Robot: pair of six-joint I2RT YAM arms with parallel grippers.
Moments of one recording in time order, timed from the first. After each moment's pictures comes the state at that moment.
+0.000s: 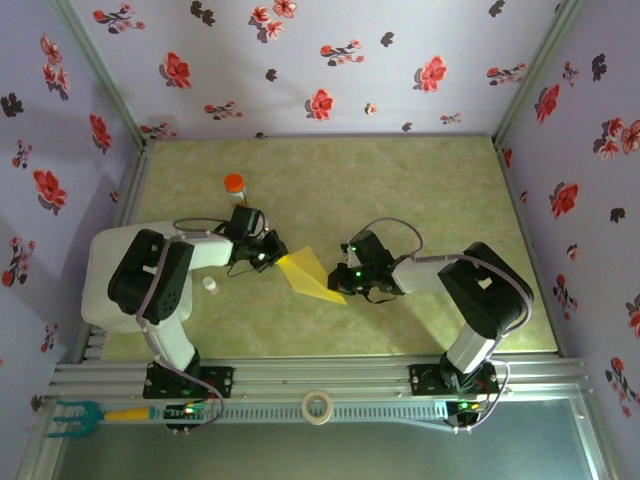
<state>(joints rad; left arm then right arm) -0.41 1.77 0.82 -0.02 0.43 -0.92 0.70 1.68 0.66 0.09 -0.46 0.80</state>
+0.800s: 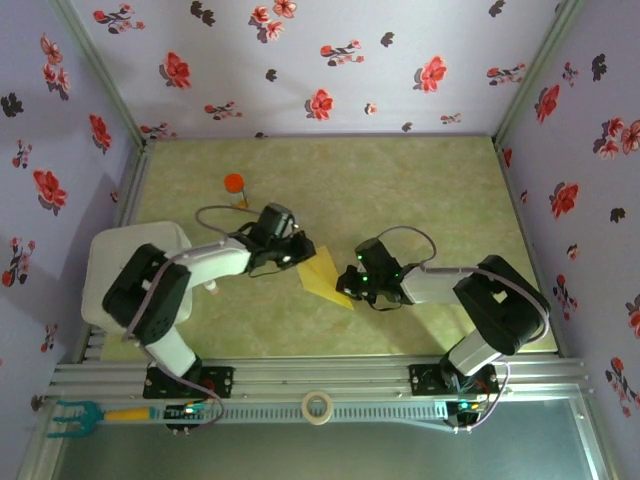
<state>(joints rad) -0.68 1.69 0.89 -0.05 0.31 -0.94 0.71 1.56 0.56 0.08 -0.32 1.01</state>
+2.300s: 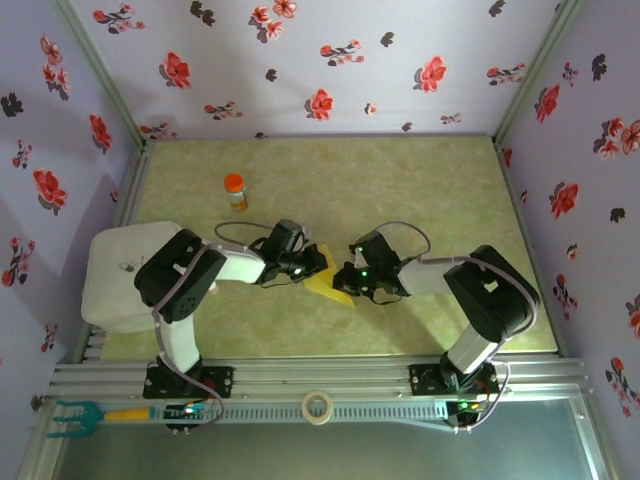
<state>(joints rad) -0.71 1.86 0.81 0.27 0.40 -1.01 0.66 1.64 0.61 0.10 -0.49 0.89</state>
